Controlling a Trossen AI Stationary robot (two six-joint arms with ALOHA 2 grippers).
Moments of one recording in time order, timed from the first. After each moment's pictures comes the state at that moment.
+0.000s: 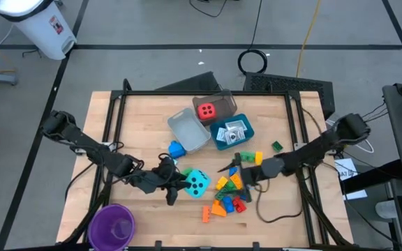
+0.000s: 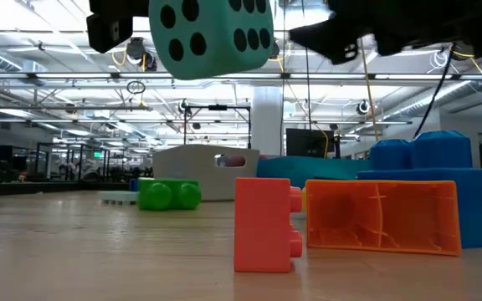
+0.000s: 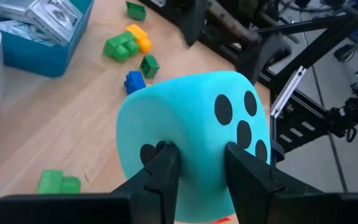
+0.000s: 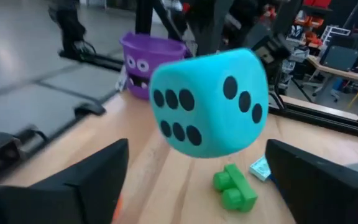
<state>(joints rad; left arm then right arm) -0.51 1.39 0.91 -0.03 -0.46 -0.83 0.39 1.47 0.54 0.80 0.18 -0.15</state>
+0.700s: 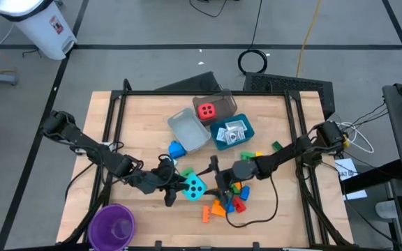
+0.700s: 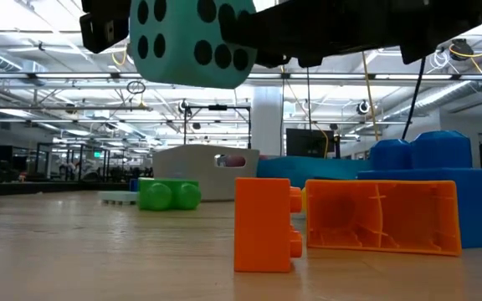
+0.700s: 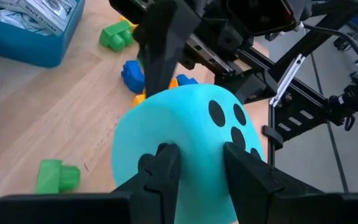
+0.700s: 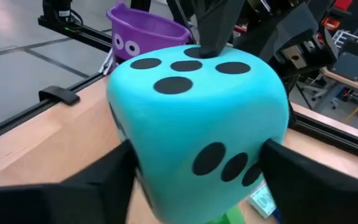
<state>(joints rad) -0.51 1.39 0.91 -0.04 -0.44 -0.82 0.30 1.76 0.83 0.77 0.08 -0.27</state>
